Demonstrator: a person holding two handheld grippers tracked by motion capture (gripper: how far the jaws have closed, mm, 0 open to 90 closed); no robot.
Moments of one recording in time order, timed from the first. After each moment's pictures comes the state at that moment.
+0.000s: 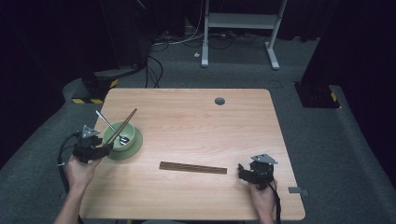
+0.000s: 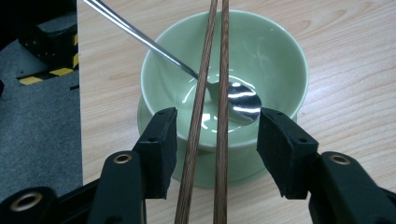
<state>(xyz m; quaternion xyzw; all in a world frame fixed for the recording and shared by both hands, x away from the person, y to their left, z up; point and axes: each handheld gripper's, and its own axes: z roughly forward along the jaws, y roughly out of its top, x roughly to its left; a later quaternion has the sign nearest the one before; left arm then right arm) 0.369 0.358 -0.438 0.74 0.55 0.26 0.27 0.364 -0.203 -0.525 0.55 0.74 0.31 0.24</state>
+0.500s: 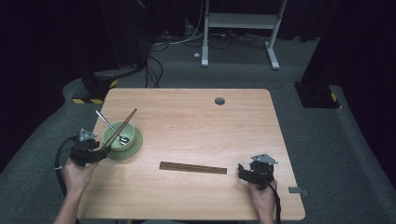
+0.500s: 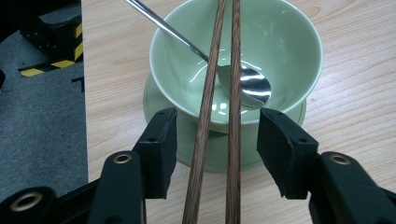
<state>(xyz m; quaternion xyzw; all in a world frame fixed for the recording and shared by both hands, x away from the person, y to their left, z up) 0.363 0.366 -0.444 0.74 0.56 0.26 0.27 0.364 -0.203 -0.525 0.55 0.74 0.31 0.24</state>
